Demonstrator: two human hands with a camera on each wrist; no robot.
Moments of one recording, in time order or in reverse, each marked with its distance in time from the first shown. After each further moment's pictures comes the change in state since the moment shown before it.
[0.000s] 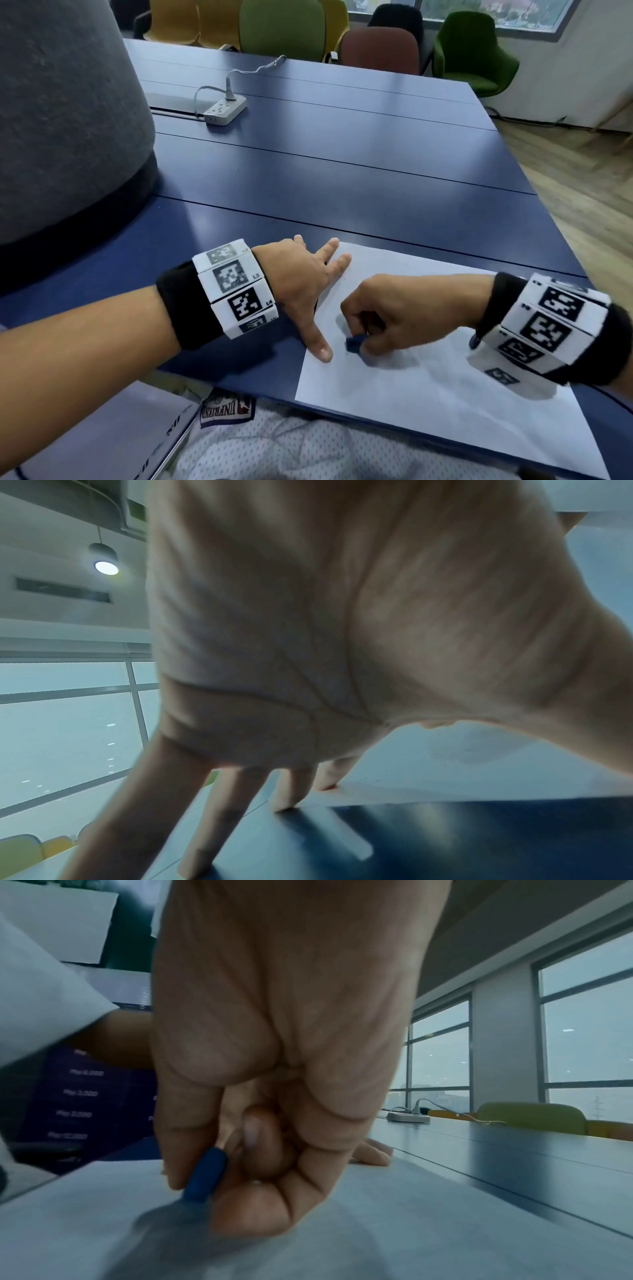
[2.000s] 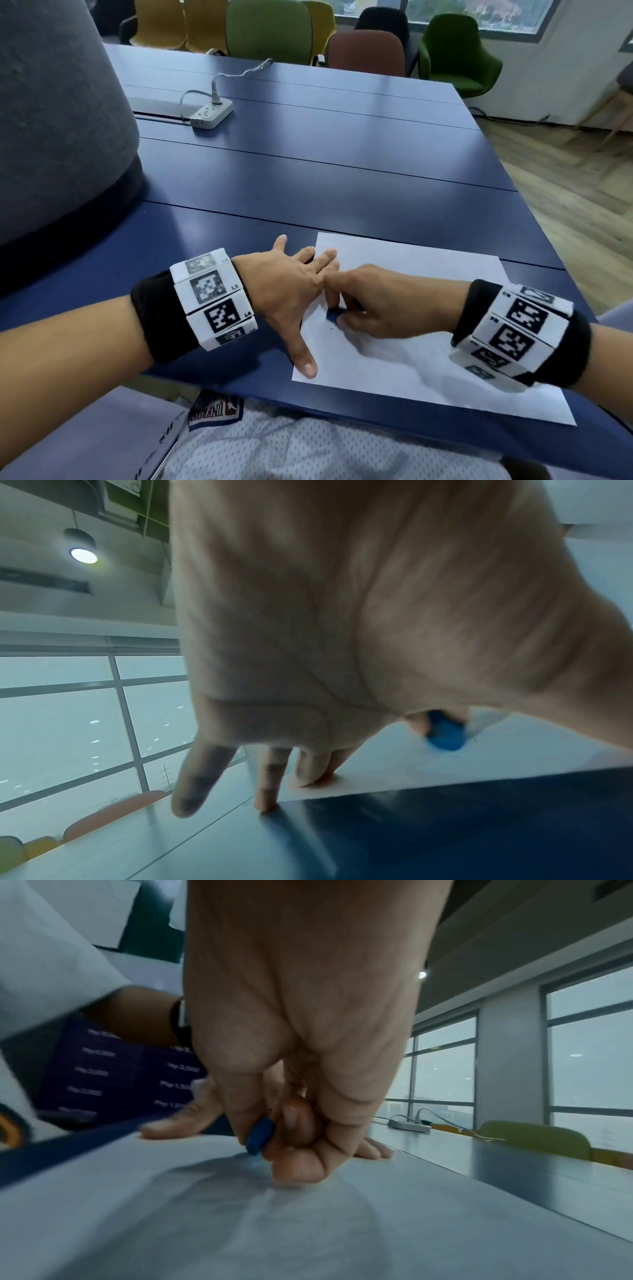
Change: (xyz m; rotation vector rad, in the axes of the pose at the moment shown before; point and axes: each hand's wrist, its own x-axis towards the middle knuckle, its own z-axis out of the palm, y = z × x) left_hand -0.006 0.006 0.003 0.026 0.035 0.135; right_hand -0.003 0.008 0.013 0.039 0.273 -0.092
